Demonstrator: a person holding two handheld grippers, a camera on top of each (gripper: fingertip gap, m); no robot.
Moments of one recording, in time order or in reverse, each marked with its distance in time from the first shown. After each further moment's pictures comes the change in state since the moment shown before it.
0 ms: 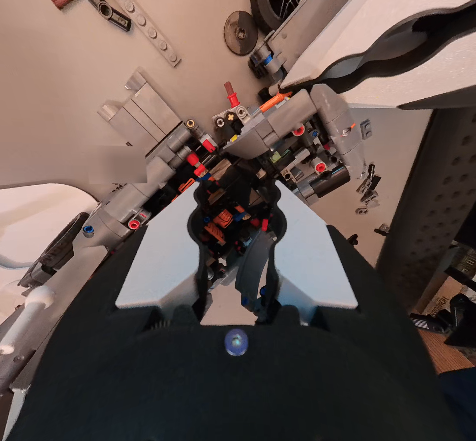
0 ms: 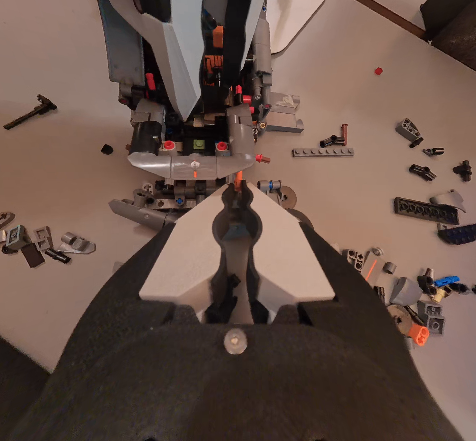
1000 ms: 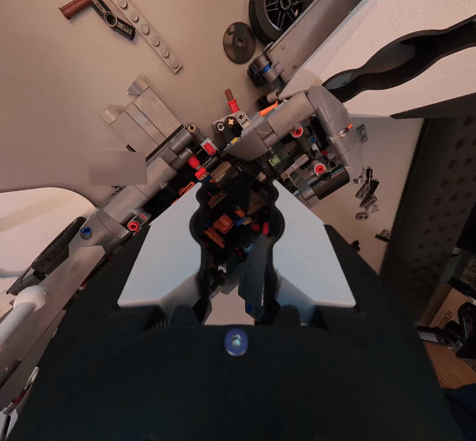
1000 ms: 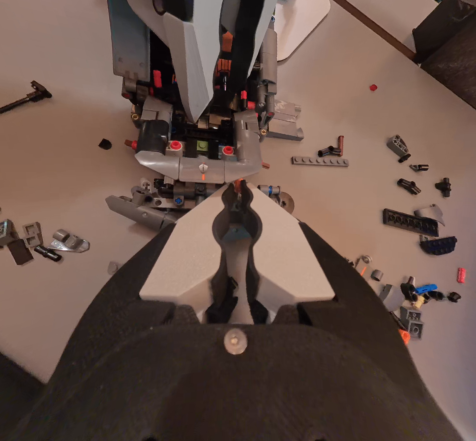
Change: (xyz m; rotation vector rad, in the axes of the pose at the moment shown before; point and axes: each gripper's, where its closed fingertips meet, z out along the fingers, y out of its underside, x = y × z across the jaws) left arm 0.000 -0.001 0.001 0.076 0.015 0.004; right arm -0.003 -0.003 0.000 -0.001 0.029 -0.081
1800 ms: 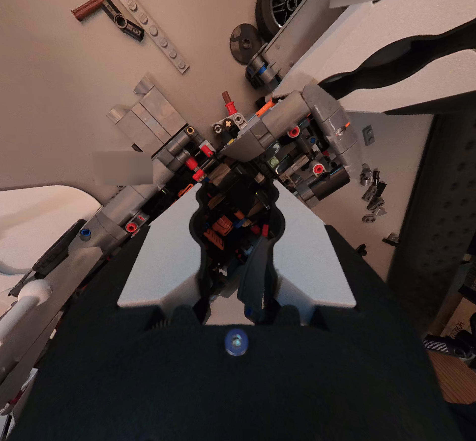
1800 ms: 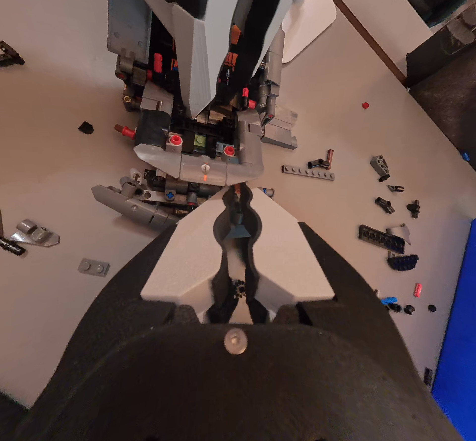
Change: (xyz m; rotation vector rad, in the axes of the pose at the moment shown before) left arm -0.004 0.000 0.000 0.022 -0.023 0.003; right arm 0.007 -0.002 0.006 -0.047 0.028 -0.154
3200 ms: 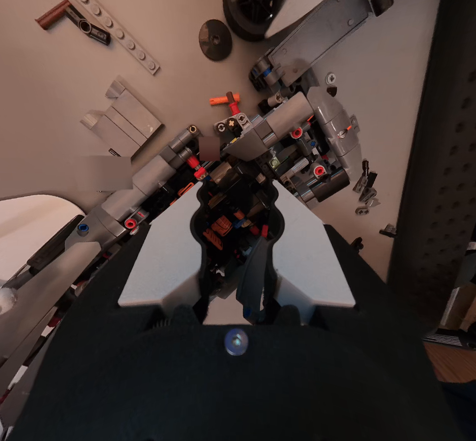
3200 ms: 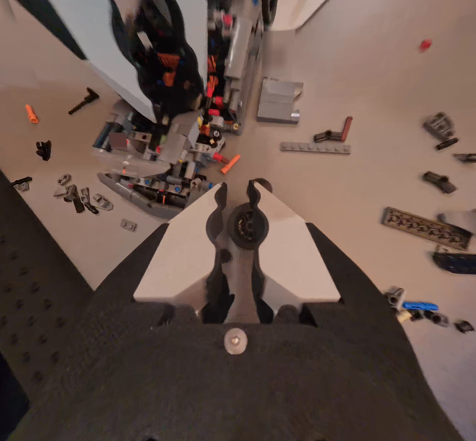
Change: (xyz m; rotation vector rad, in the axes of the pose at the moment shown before) left arm 0.016 0.004 0.002 0.012 0.011 0.066; right arm 0.028 0.006 -0.022 -0.053 -0.397 0.256
